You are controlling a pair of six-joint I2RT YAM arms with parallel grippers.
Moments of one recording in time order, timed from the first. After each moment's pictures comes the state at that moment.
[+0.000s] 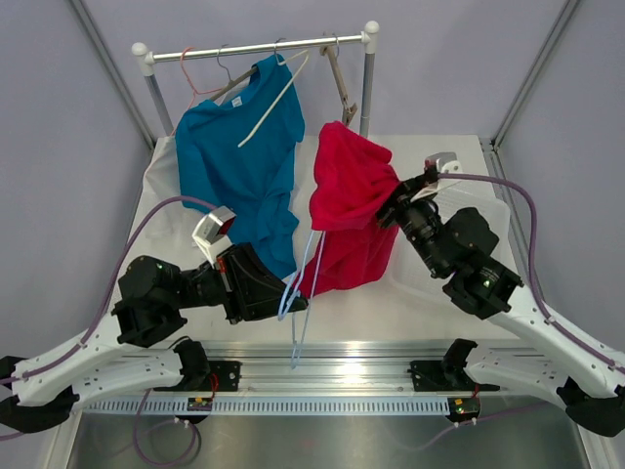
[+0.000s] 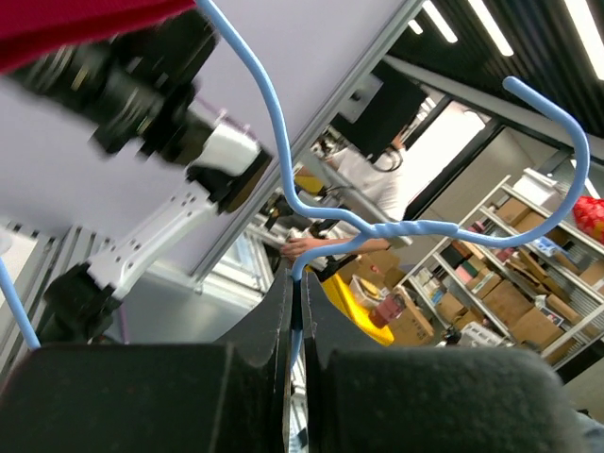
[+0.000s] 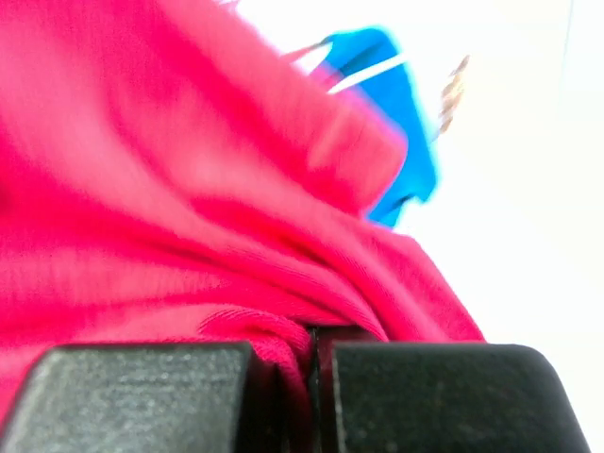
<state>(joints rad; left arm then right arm) -1.11 0.68 0.92 0.21 0.48 -0.96 0.90 0.90 1.01 0.09 0.33 0.19</state>
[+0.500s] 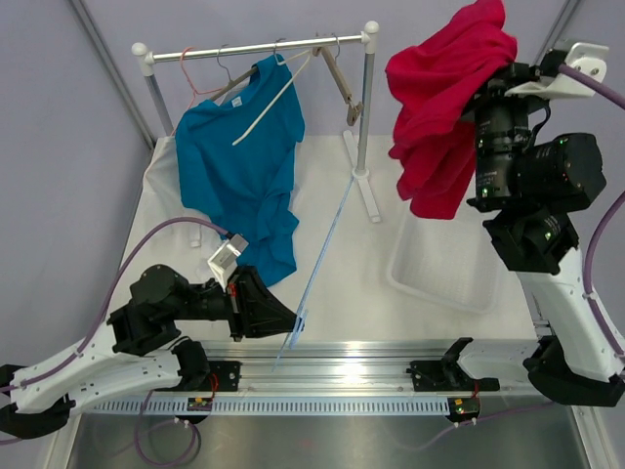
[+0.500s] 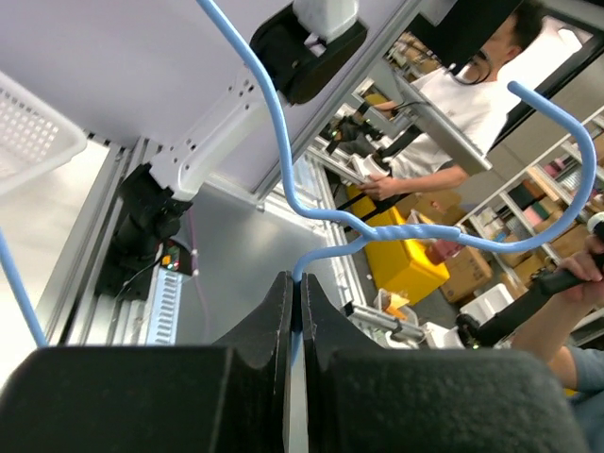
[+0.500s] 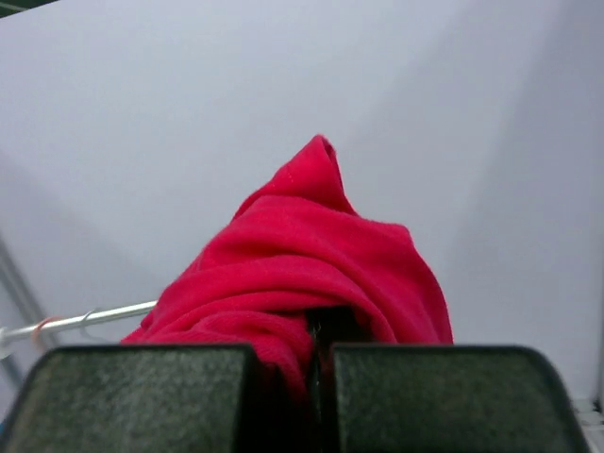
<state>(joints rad) -1.11 0.57 0.80 -0.04 0.53 -0.76 0.78 1.19 1.83 0.01 0.67 -0.17</state>
